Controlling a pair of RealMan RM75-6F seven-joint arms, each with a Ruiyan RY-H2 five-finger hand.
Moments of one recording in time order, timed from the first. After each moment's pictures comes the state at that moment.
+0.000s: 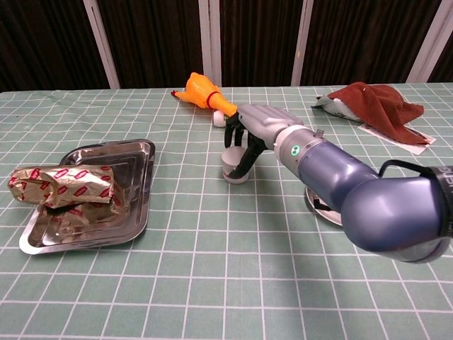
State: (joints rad) left arm -0.40 -1.09 -0.26 -1.60 1.25 1.39 0.17; right arm 0.97 -2.02 0.37 -0.98 -0.95 0.94 -0.35
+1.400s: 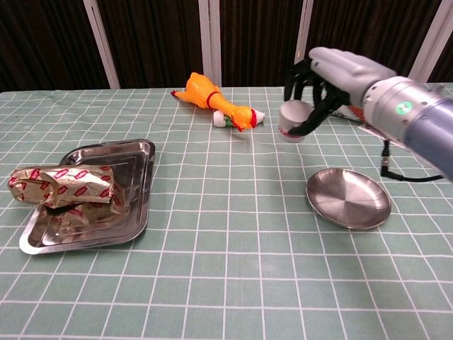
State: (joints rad) left arm -0.41 -1.12 -0.26 -1.66 1.29 1.40 0.23; right arm 0.74 -1.66 0.32 -1.44 -1.07 1.15 -0.37
